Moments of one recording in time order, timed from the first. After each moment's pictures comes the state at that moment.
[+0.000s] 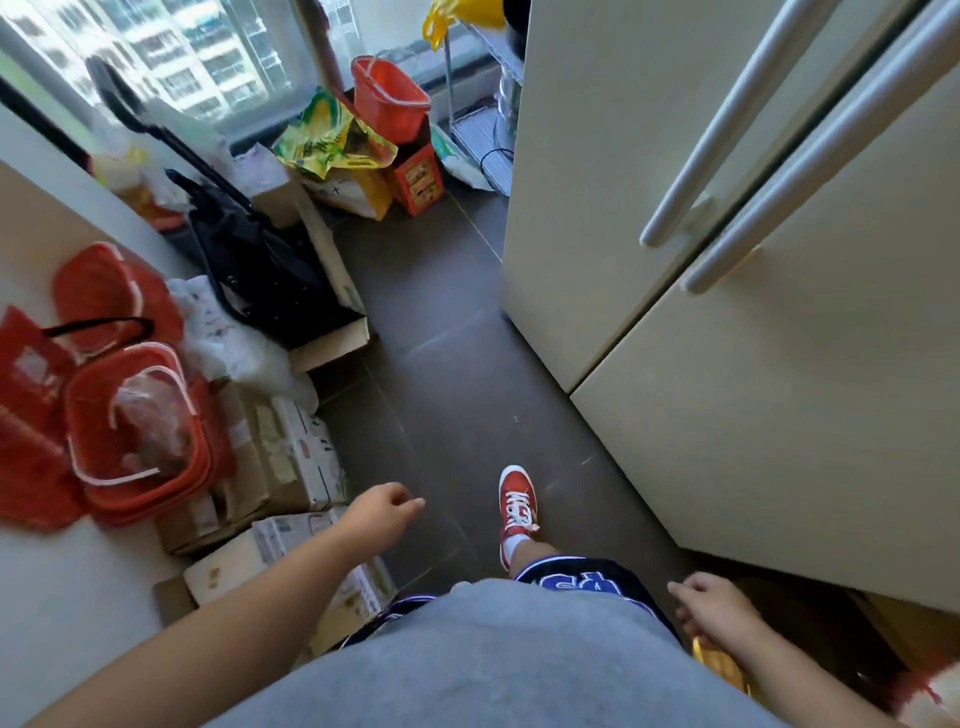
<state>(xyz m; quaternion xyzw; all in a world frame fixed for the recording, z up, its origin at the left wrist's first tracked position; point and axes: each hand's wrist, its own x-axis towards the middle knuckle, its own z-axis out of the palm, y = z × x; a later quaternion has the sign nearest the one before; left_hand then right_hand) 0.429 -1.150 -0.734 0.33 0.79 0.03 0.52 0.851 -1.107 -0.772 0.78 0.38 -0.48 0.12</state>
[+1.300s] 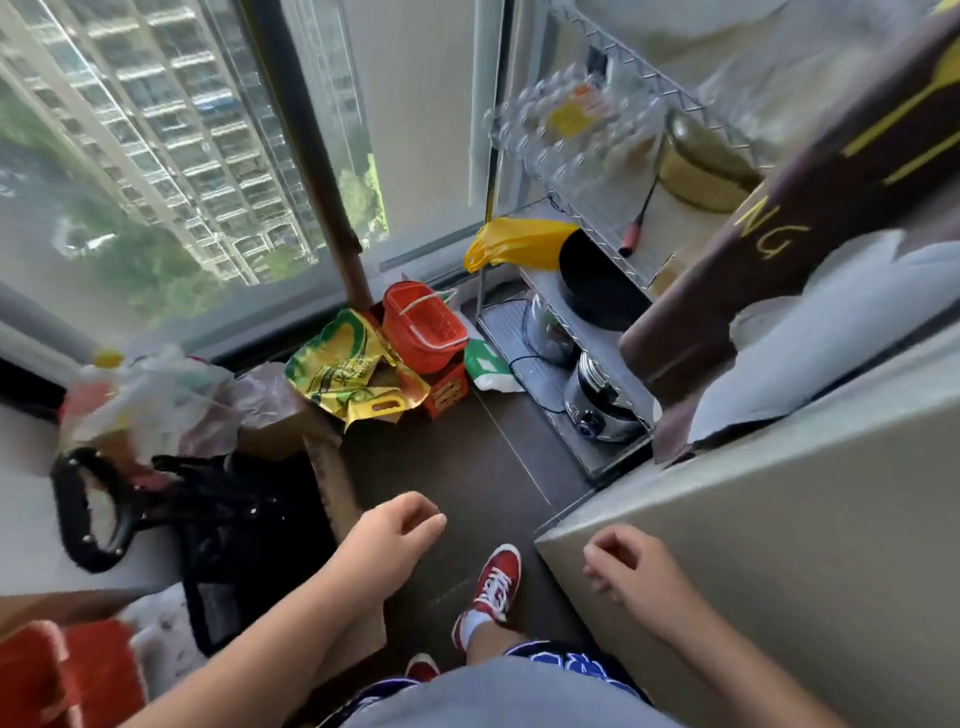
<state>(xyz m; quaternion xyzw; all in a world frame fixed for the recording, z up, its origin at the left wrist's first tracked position) 0.122 -0.636 -0.642 0.42 0.75 0.19 0.47 0.403 -0.569 -0.633 0.60 0.56 -0.56 -0.08</state>
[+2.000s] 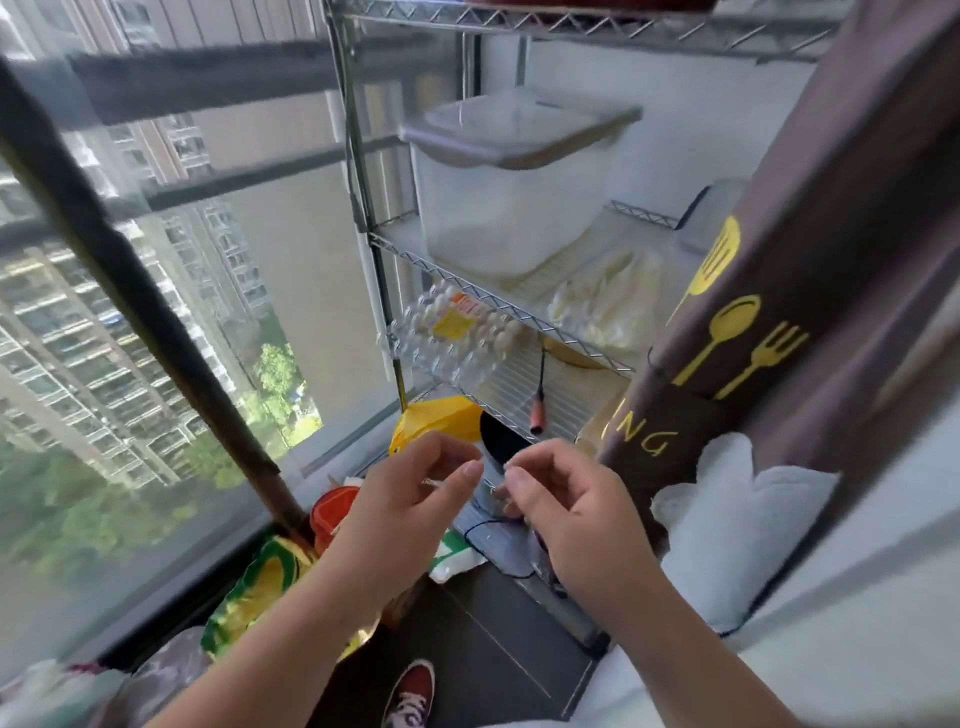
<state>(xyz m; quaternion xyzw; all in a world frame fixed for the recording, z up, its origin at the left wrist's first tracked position) 0.128 -0.387 -0.462 0.63 0.54 0.42 0.37 0.307 -0.392 -0.450 0.49 0.62 -0.42 -0.44</state>
